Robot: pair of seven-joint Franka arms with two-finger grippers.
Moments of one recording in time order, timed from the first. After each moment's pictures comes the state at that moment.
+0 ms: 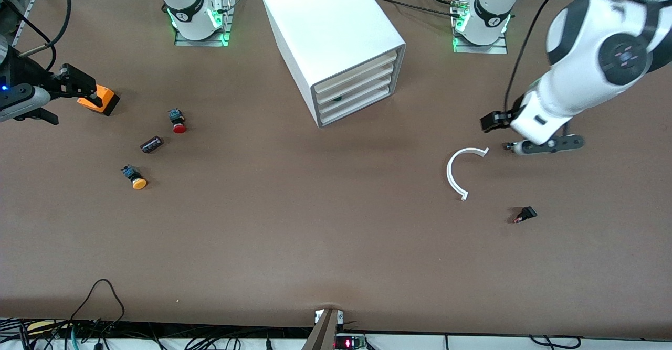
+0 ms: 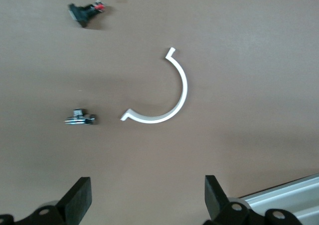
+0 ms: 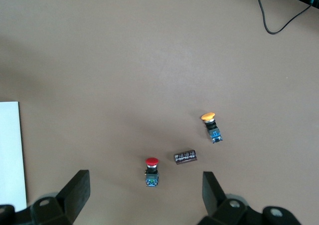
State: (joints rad) left arm 0.08 0.06 -0.26 -1.83 -0.02 1.75 -0.31; right arm 0.15 0.01 -0.16 -1.63 0.08 1.68 -0.42
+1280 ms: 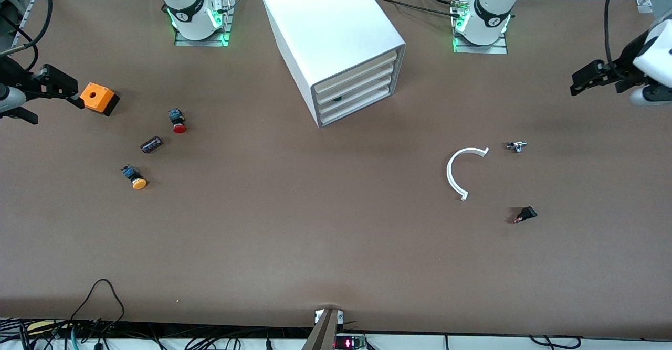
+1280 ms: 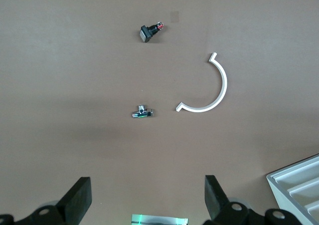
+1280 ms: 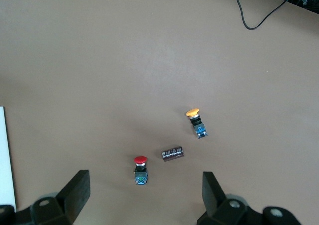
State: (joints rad) left arm 0.10 -0.07 -0.08 -1.68 0.01 1.52 -0.05; right arm 0.12 0.02 -0.18 -1.62 0.06 1.68 -0.42
